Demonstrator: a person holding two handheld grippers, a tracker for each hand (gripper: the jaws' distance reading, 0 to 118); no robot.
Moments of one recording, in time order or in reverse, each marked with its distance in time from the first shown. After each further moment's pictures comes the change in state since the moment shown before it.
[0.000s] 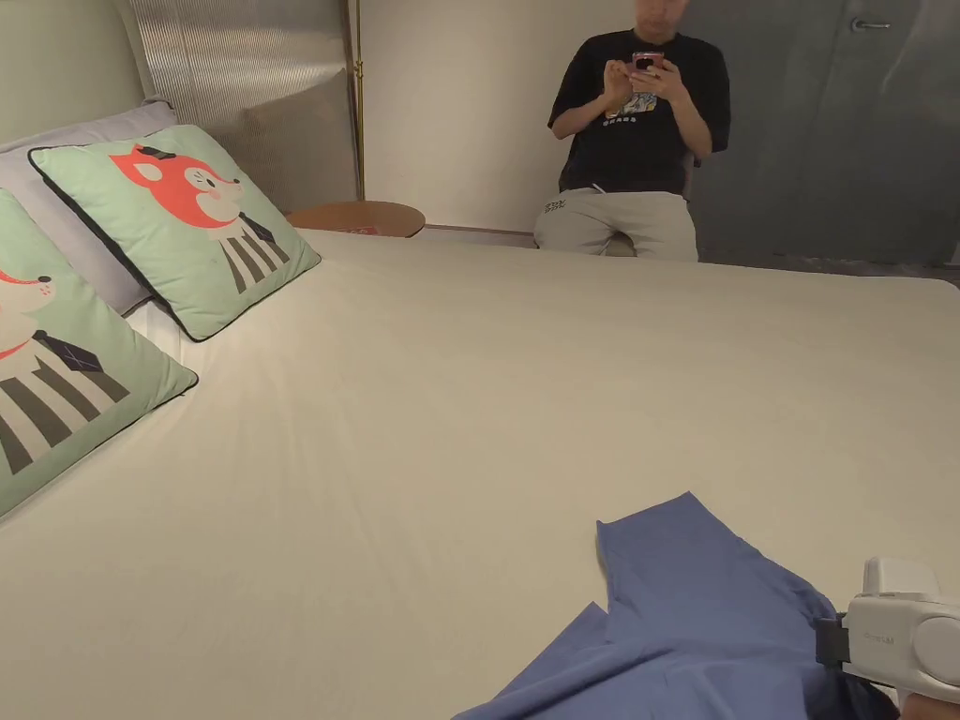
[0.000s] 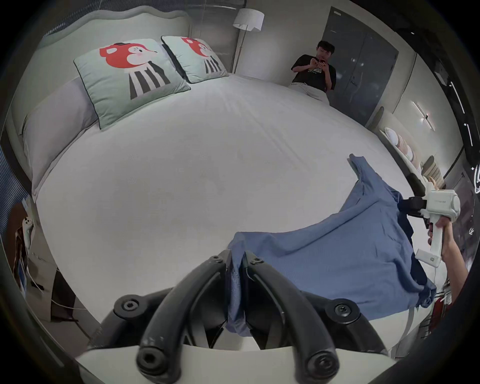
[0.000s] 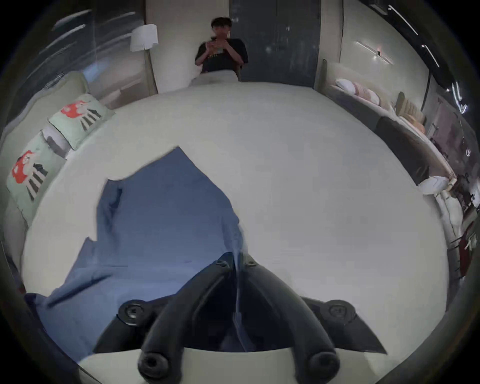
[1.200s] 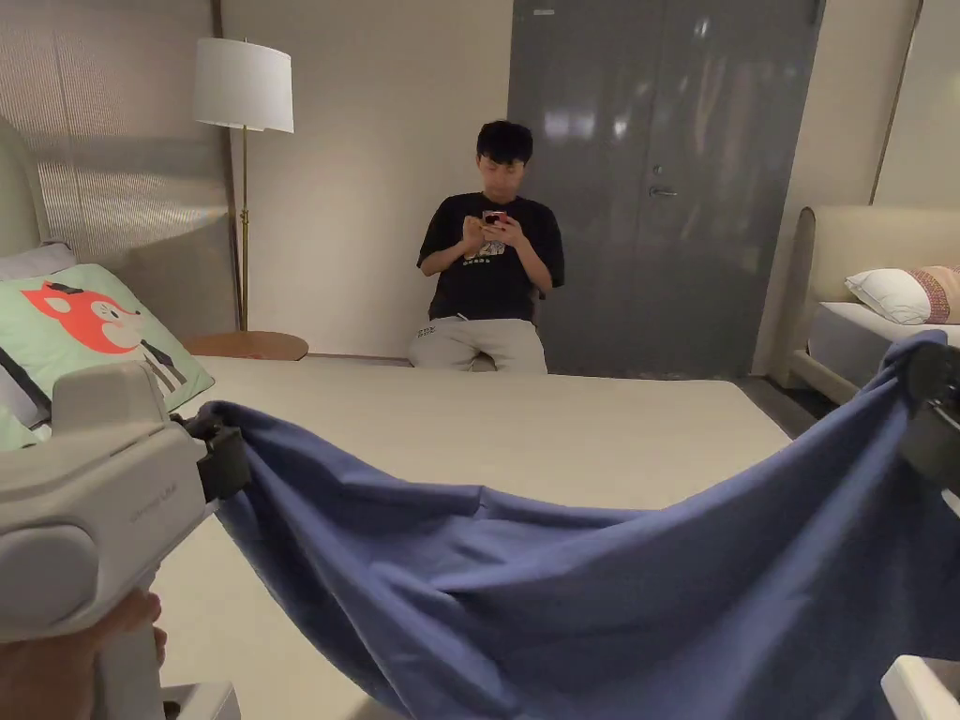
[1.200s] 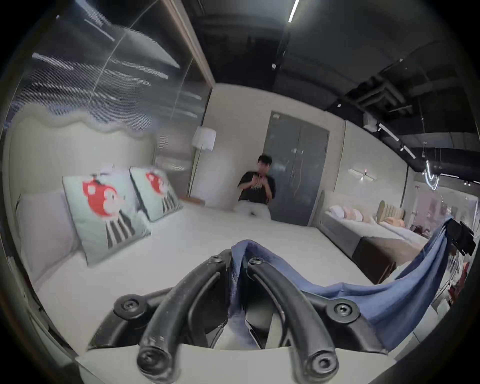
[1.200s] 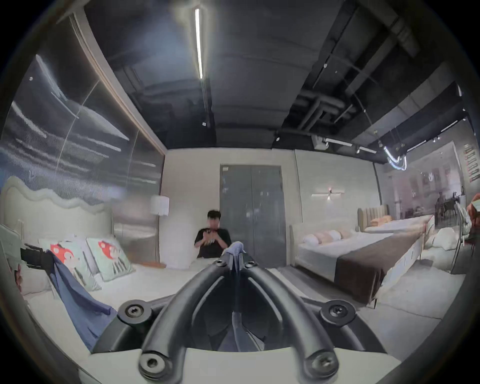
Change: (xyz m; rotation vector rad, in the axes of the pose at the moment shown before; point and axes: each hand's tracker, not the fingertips) left arm 0.058 0.096 0.230 0.735 -0.290 -0.097; right arm -0.017 -0.056 0.451 1.089 -0.092 -0.004
